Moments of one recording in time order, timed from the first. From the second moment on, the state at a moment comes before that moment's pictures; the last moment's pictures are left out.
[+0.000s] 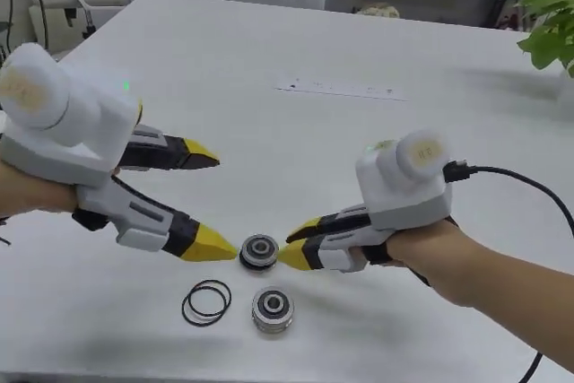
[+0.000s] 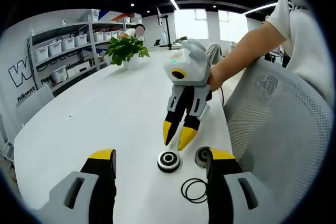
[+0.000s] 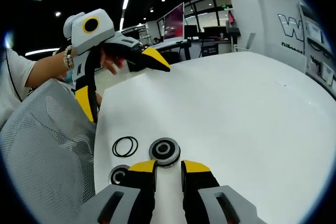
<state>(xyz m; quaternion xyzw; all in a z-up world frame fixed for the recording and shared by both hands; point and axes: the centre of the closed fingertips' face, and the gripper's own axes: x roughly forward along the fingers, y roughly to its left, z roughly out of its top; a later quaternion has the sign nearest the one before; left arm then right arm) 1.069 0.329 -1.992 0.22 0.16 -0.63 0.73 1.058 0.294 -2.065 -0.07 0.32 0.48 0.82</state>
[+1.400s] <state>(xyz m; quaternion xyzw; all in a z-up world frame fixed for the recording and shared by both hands) 1.060 0.300 -2.060 0.18 0.19 -0.63 0.73 1.055 0.302 -2.077 -0.10 0.31 0.49 0.81</state>
